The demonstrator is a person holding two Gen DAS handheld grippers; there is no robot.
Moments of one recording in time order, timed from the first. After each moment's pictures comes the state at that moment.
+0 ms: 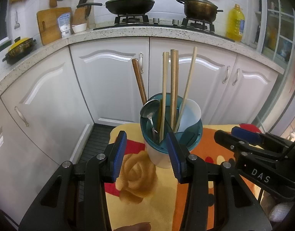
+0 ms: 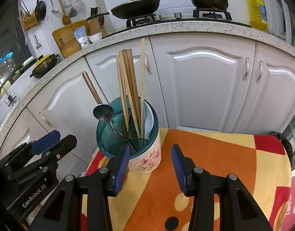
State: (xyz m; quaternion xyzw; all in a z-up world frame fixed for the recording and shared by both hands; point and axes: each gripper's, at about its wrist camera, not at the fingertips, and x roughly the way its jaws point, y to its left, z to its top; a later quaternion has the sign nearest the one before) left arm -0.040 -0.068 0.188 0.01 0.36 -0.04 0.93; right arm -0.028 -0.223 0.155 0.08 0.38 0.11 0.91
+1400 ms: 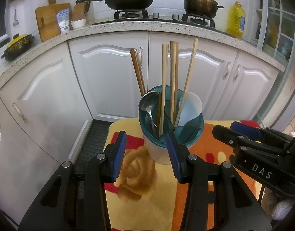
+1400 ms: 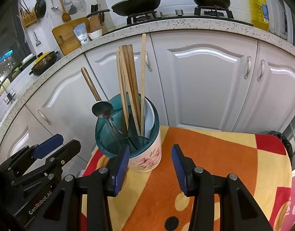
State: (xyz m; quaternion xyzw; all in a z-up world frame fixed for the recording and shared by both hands) left arm -0.039 -0.068 0.179 0.01 0.37 -0.04 0.93; right arm -0.024 -0.220 0.150 0.07 0.39 0.12 0.91
